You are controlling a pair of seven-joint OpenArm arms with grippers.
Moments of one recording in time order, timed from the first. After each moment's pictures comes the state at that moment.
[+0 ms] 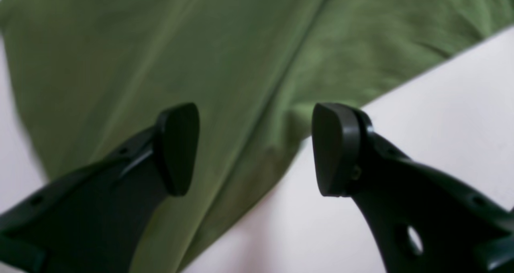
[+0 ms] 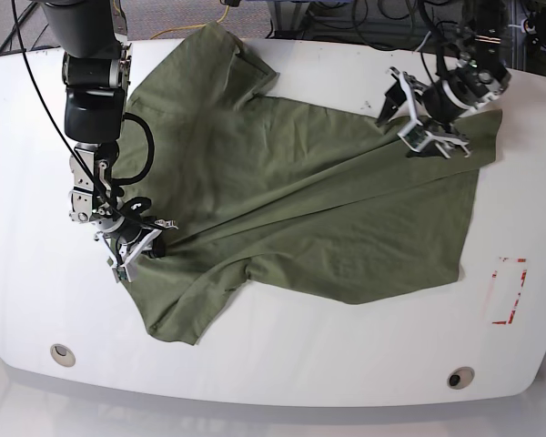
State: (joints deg) left arm 23.8 -18.0 -5.7 105.4 2.4 -41.8 25.3; right arm 23.2 16.4 5.5 45.2 14.6 29.5 -26.0
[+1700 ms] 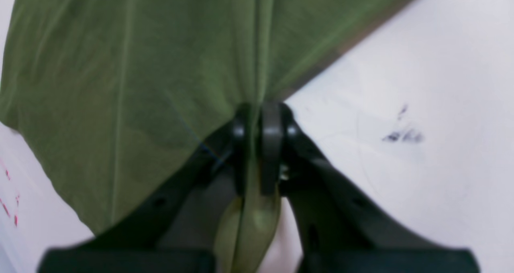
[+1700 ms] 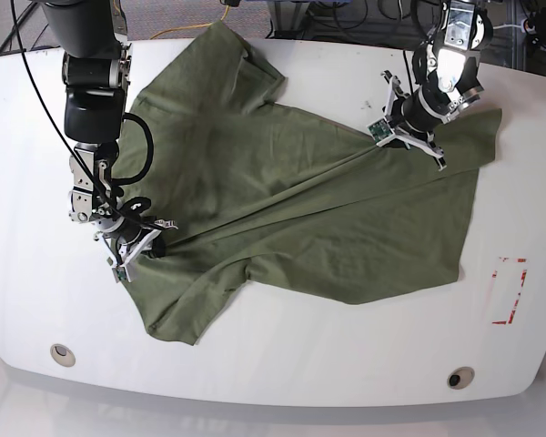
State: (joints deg) left arm 18.8 -17.9 2.9 100.5 25.9 -41.7 19.9; right arm 23.2 16.4 5.6 45.2 14.6 29.5 -26.0
